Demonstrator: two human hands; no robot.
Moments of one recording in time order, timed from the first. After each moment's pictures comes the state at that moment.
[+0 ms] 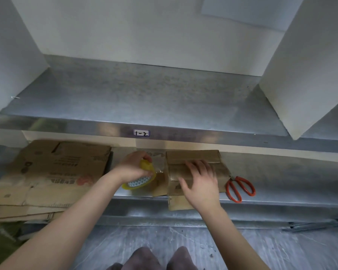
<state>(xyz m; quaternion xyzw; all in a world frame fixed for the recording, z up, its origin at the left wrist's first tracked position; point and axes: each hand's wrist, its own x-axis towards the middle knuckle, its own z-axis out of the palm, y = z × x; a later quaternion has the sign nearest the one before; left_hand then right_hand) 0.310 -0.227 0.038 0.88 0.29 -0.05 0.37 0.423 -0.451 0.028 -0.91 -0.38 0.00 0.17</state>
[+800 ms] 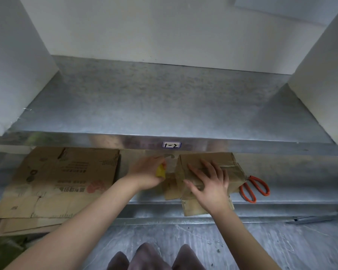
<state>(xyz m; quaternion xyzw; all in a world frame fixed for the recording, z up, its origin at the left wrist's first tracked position) 0.319 -0.210 0.023 0.96 0.16 -0.05 0.24 0.417 -0.426 0.001 -0.92 -0.34 0.00 0.20</state>
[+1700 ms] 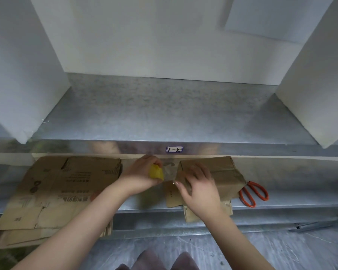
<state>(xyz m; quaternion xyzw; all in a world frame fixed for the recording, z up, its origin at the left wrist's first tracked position) 0.292 -0.202 0.066 0.93 0.19 0.01 0.31 0.391 -0.398 0.042 -0.88 -0.42 -0.06 0.20</state>
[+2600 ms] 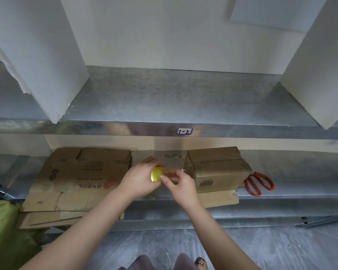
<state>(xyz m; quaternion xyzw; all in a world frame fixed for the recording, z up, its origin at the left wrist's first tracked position) 0.244 -0.218 0.058 0.95 0.17 0.04 0.26 0.330 -0.357 0.017 -0.79 -0.25 0.25 0.51</state>
